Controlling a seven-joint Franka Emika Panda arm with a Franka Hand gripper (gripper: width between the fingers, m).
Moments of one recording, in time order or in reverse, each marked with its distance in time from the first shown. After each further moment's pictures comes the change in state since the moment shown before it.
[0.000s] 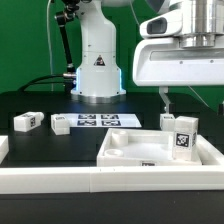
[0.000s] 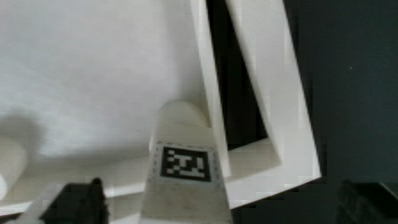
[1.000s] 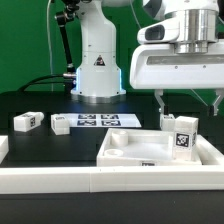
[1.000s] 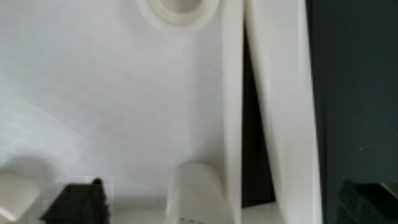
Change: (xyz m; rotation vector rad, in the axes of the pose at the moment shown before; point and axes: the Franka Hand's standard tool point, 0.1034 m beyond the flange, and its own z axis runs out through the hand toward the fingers) arm -0.039 0.016 0.006 -0.007 -0.016 -0.124
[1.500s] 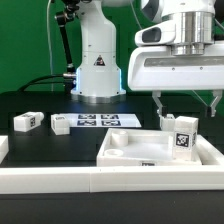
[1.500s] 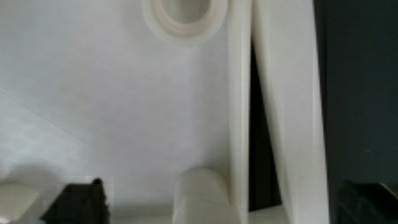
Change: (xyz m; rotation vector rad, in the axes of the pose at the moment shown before) arm -0.009 0.002 0.002 0.006 0.008 0.011
